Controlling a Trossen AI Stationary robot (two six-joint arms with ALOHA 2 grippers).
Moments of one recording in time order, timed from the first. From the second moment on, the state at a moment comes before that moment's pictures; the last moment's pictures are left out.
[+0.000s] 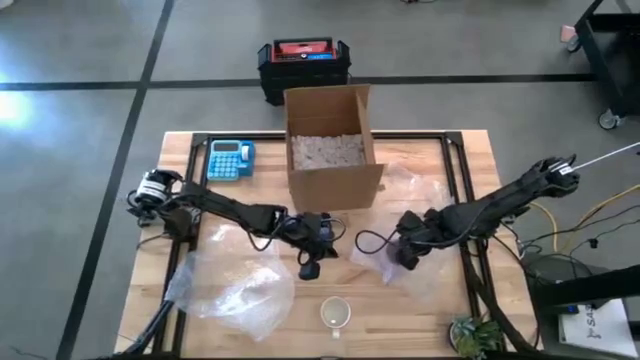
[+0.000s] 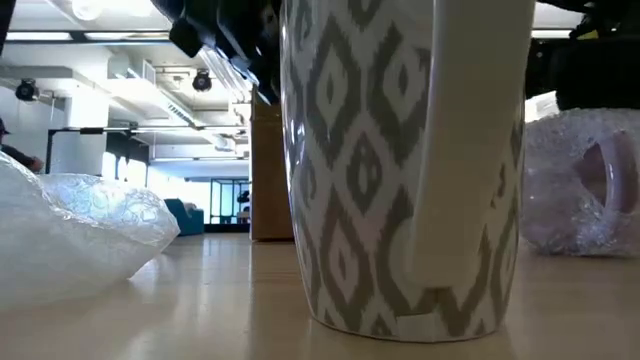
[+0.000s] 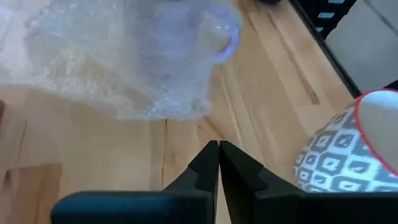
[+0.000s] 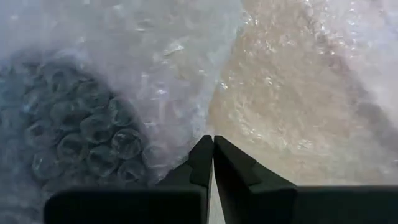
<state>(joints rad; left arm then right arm) -0.15 1.74 1.08 0.03 0.12 -0.10 0.36 1.32 0.76 -0.85 0.13 1.09</state>
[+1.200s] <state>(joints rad) -0.16 1.73 1.08 0.19 0.21 -0.17 0.42 1.39 1.12 -0.83 0.13 0.77</state>
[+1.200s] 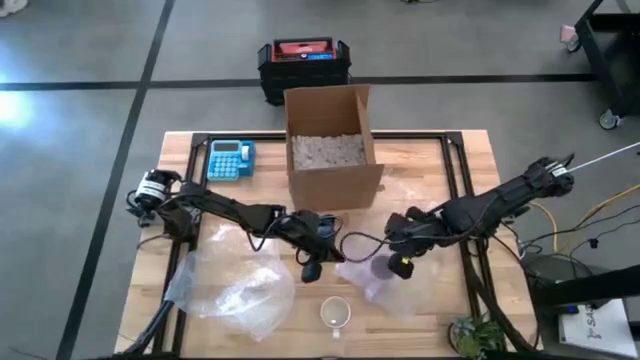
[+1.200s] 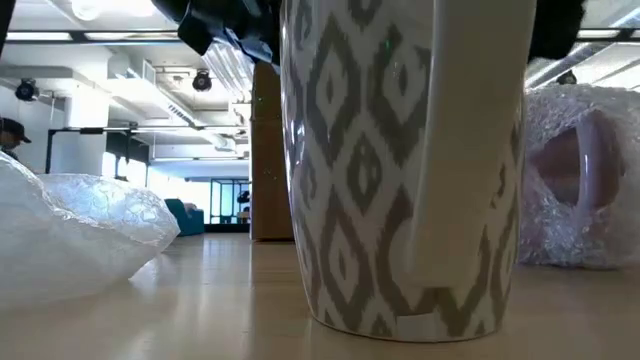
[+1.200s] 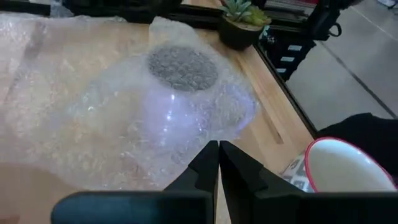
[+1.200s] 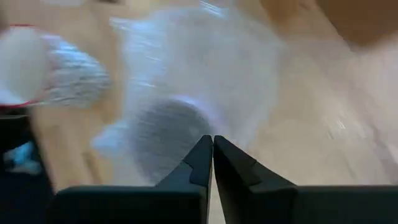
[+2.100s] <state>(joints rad) -0.17 1.91 1.14 0.26 0.22 -0.19 0.42 1.79 1.19 -0.89 0.13 0.66</state>
